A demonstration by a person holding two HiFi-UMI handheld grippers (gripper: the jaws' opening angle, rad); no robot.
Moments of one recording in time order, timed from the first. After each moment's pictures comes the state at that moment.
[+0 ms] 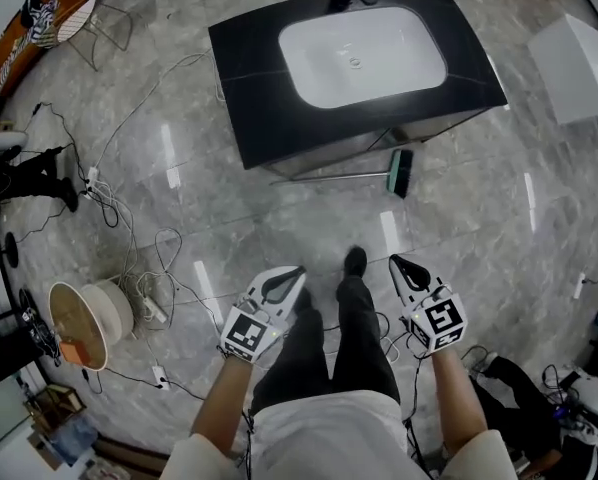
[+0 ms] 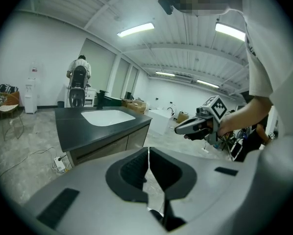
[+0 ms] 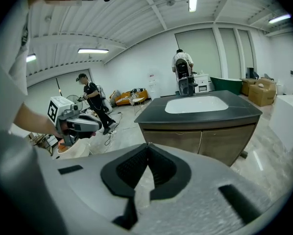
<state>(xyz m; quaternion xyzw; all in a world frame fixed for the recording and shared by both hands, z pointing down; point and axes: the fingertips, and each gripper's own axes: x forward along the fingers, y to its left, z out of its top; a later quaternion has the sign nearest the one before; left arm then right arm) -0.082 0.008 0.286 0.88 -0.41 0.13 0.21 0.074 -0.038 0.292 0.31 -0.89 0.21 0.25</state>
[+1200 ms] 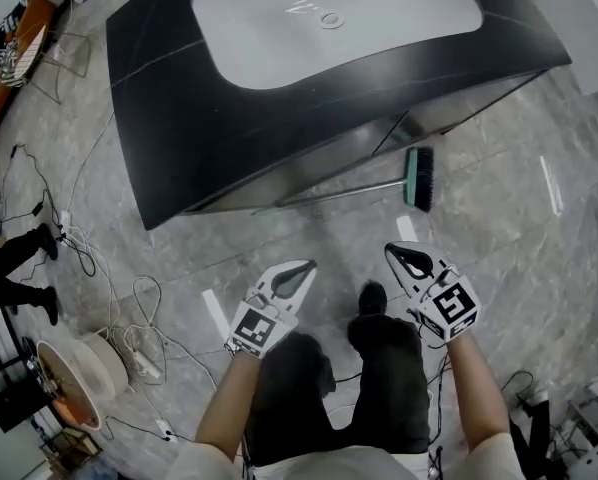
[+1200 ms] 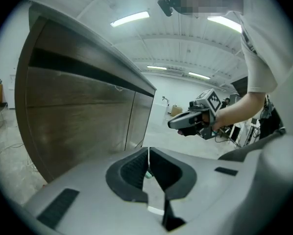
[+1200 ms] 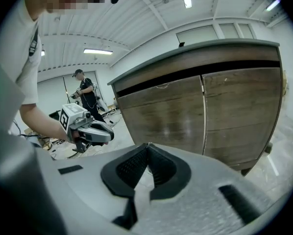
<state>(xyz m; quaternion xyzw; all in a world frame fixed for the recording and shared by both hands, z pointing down) -0.039 -0.096 0.633 0.91 -0.35 0.14 0.17 0.079 -0.134 0.616 0.28 -0.92 0.19 0.20</state>
